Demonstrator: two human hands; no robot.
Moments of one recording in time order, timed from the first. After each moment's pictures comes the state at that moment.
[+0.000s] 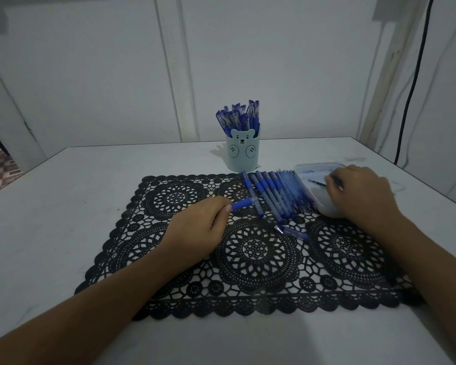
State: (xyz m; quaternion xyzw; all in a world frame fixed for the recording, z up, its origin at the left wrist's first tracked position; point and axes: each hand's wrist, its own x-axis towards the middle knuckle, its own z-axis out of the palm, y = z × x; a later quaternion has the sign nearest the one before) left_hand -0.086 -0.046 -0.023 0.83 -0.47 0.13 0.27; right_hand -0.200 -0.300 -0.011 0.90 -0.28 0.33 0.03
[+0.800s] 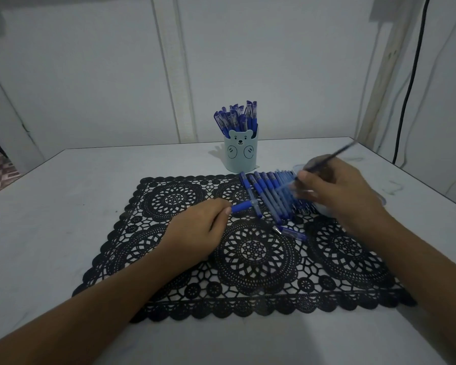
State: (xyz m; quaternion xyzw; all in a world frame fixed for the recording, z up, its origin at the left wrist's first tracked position) left_hand -0.087 -0.047 -0.021 0.83 -0.48 0.11 0.28; right_hand -0.208 -0.243 0.020 0.73 -0.12 0.29 -0.61
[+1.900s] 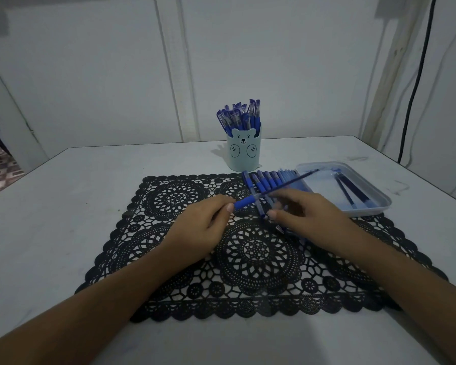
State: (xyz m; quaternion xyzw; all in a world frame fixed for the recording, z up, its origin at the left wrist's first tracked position) left_hand -0.082 -0.047 -0.023 0.77 -0.51 0.08 0.37; right_hand -0.203 -0.223 -0.002 0.92 -0.09 0.17 -0.35
